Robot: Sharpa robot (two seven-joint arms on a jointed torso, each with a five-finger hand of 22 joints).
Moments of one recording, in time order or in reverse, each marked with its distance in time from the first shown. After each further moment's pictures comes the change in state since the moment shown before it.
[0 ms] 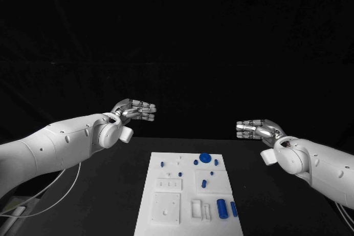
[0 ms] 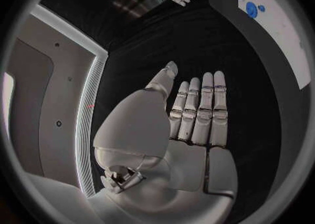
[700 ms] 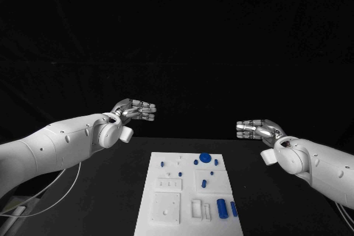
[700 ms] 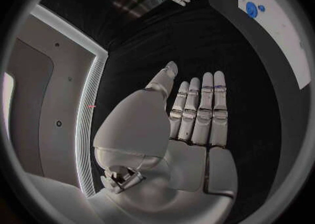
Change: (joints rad) left arm 0.000 0.000 0.000 0.000 0.000 0.000 0.000; left_hand 0.000 0.000 0.004 -0.005 0.000 0.000 0.000 0.000 0.000 0.000 0.000 0.000 0.000 0.000 0.000 0.000 0.000 0.000 0.000 0.000 0.000 0.000; right arm -0.001 0.000 0.000 0.000 0.000 0.000 0.000; right_hand 0.000 0.000 0.000 0.000 0.000 0.000 0.000 0.000 0.000 0.000 0.000 0.000 0.000 0.000 0.000 0.000 0.000 0.000 0.000 0.000 0.000 0.000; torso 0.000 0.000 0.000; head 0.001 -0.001
